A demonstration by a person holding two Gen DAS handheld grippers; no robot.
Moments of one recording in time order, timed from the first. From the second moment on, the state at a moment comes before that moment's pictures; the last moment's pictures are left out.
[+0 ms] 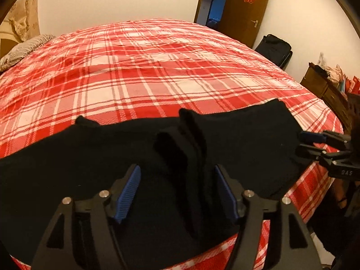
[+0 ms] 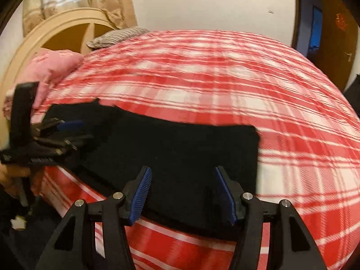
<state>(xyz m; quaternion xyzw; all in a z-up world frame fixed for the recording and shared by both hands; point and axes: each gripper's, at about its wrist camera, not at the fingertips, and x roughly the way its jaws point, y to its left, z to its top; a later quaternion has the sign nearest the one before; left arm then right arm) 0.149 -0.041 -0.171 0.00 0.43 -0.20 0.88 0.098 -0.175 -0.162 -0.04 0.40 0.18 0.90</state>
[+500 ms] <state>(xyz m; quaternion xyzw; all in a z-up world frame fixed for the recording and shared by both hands) 0.130 -0.010 -0.160 0.04 0.41 -0.15 0.90 0.155 -0.075 -0.179 -0.03 0.40 0.28 0.87</state>
